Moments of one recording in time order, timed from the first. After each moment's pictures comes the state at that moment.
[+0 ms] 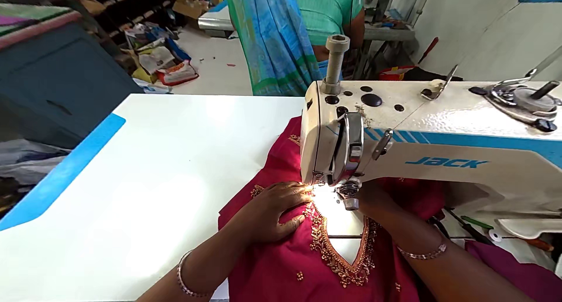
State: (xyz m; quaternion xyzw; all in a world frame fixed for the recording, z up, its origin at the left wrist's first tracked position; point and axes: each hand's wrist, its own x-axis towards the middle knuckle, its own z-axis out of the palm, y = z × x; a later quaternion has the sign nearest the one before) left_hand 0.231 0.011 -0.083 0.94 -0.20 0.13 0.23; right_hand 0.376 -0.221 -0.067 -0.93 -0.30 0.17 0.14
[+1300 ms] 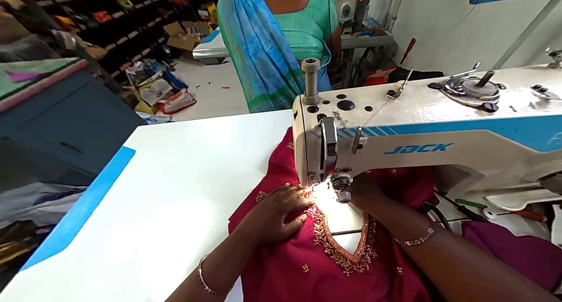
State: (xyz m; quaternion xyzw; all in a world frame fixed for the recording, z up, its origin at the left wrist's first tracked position) left_hand 0.236 0.015 -0.076 0.95 -0.22 0.11 0.18; right_hand 0.358 -0.201 -0.031 -0.91 -0.30 0.16 0.23
